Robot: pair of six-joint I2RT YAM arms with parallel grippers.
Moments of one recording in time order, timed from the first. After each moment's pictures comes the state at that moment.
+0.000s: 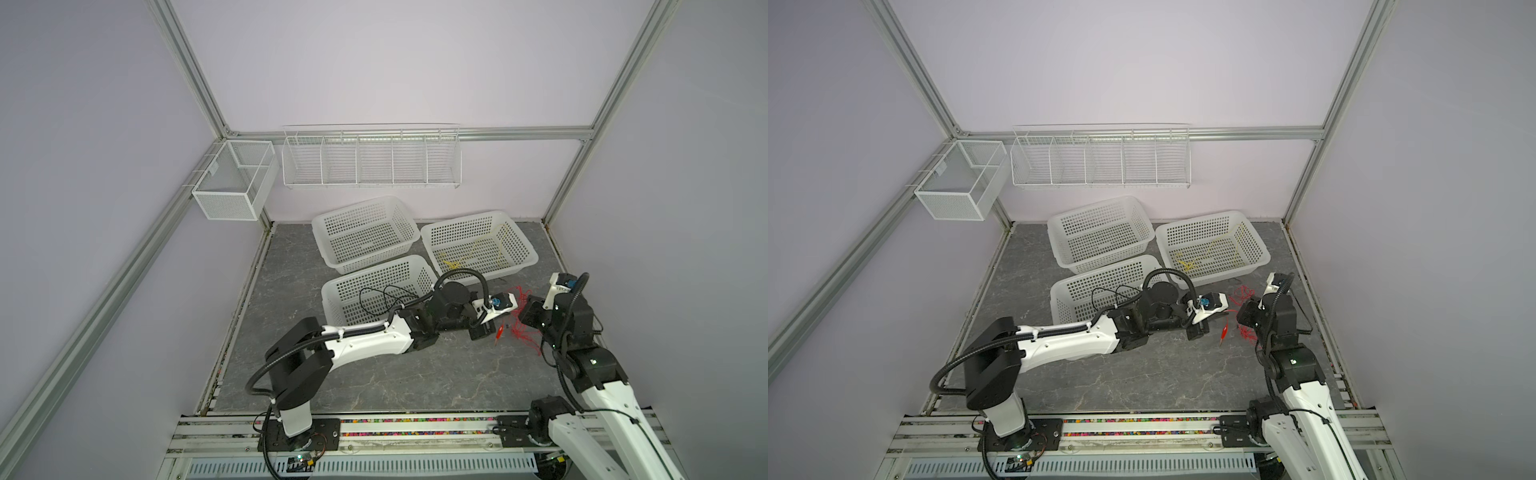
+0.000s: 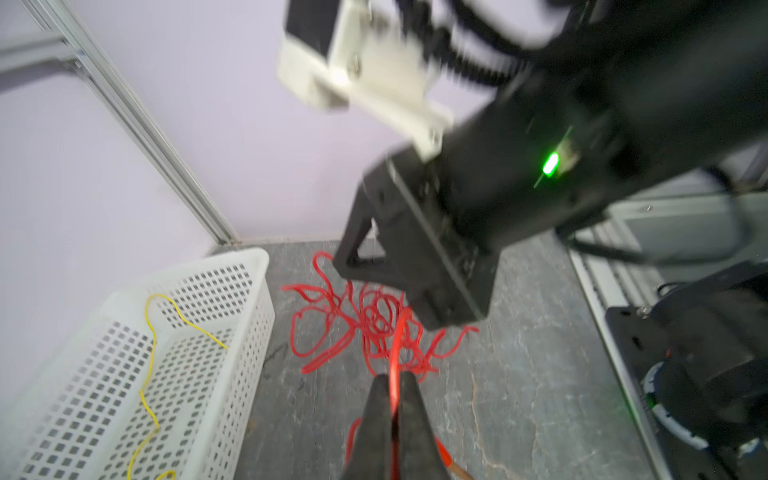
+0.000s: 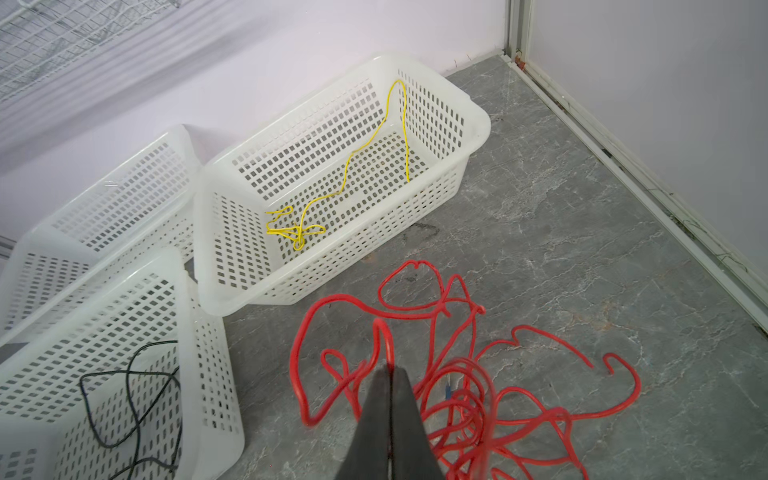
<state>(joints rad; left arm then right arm) -1.17 1.73 1.25 0.30 0.26 0.29 0.17 0.65 0.63 -0.49 0.18 0.45</state>
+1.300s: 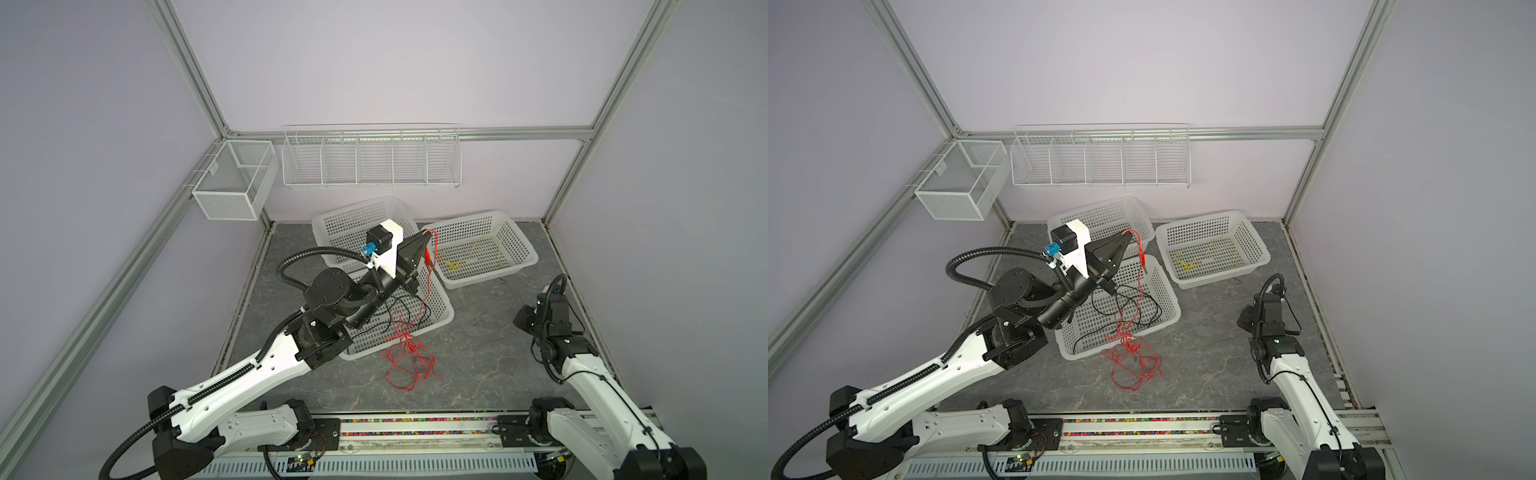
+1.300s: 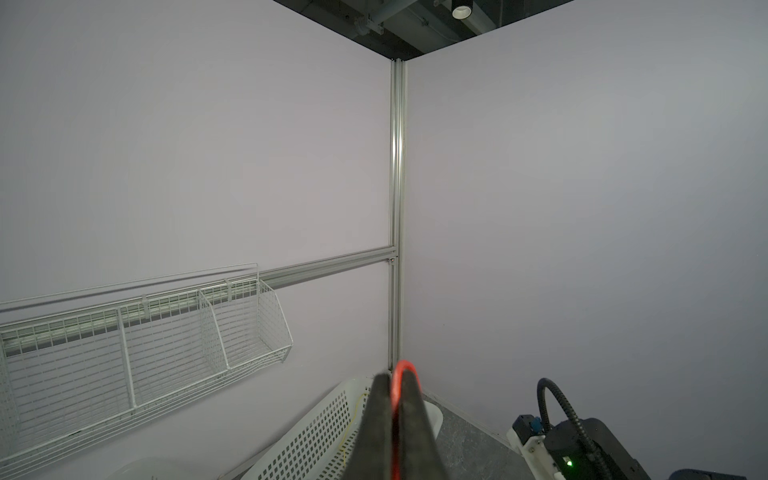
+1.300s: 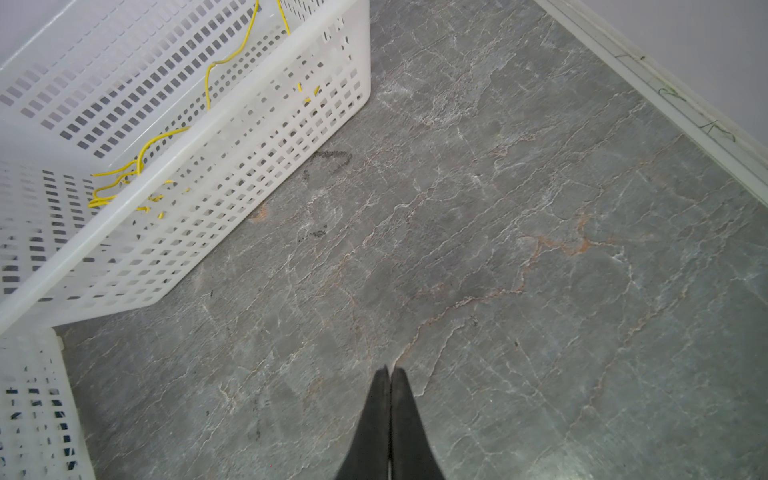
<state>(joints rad) -1.06 1.10 1.15 0.31 -0.15 0.05 0.06 0.91 0.48 -0.33 0.16 0.52</state>
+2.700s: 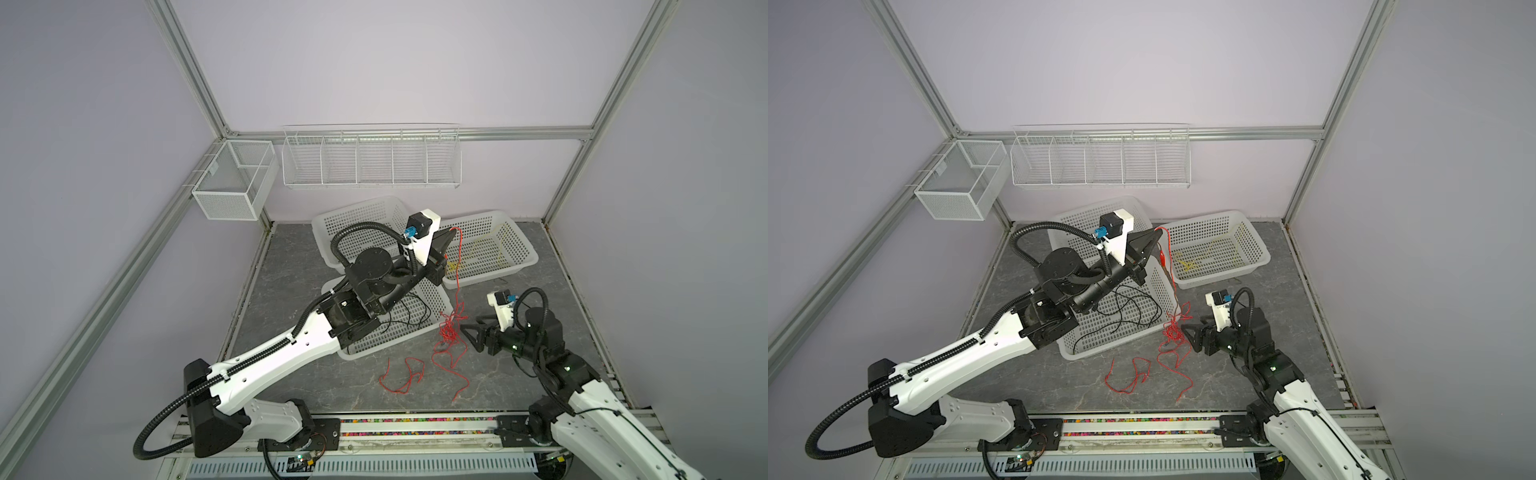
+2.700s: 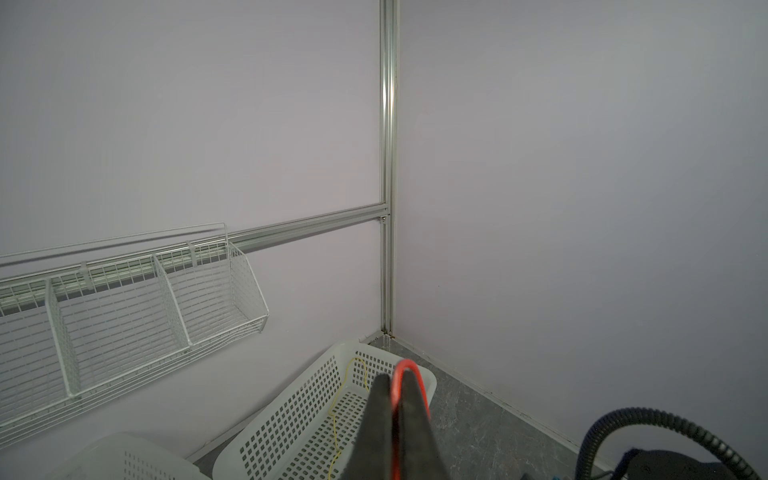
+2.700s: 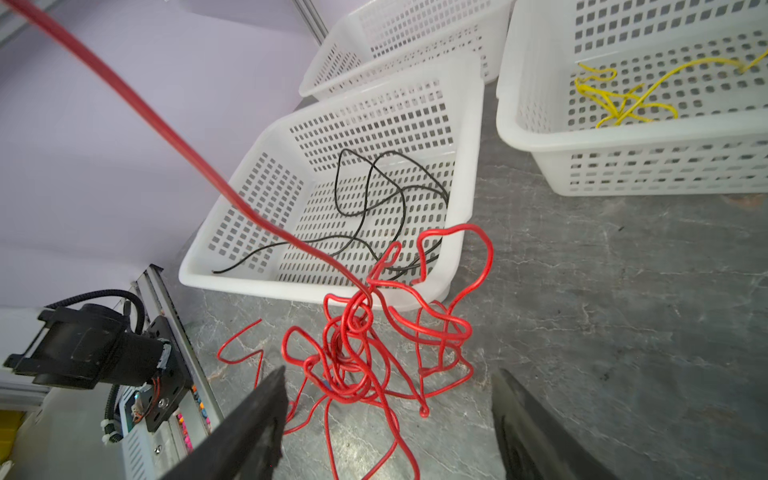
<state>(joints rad) -1.06 1.32 1.31 0.22 -0.13 0.03 0.45 0.68 0.41 -0.23 -0.39 0.31</state>
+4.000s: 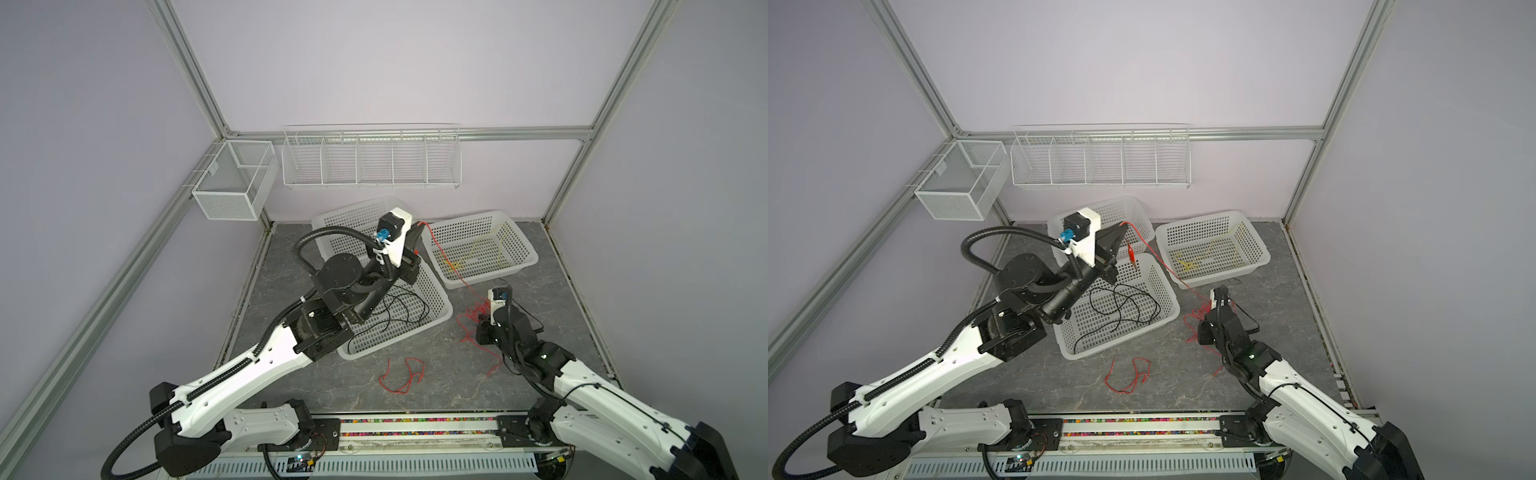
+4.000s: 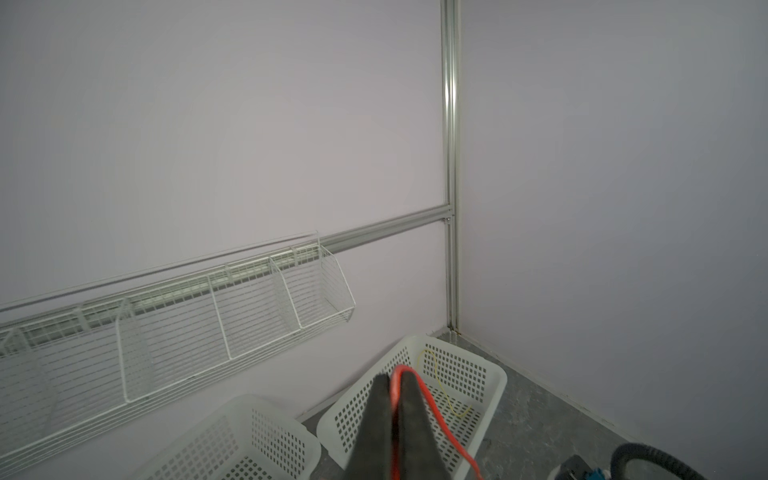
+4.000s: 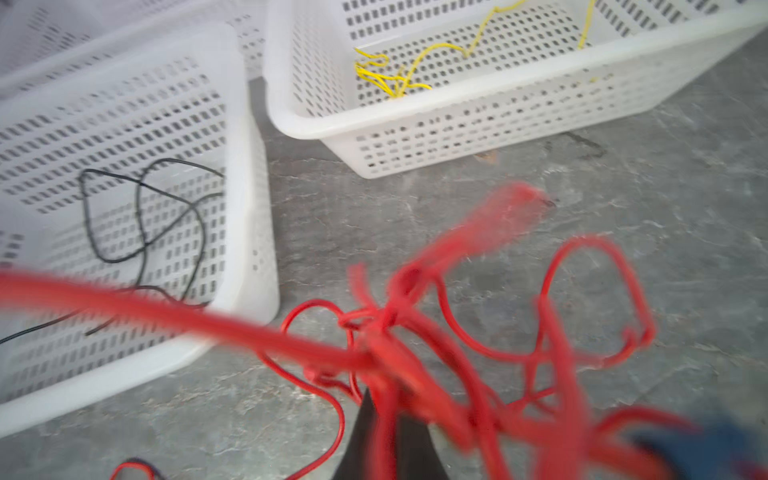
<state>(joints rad) -1.06 1.12 1.30 0.11 -0.36 0.17 0.62 0.89 0.46 -0.30 0.31 0.47</state>
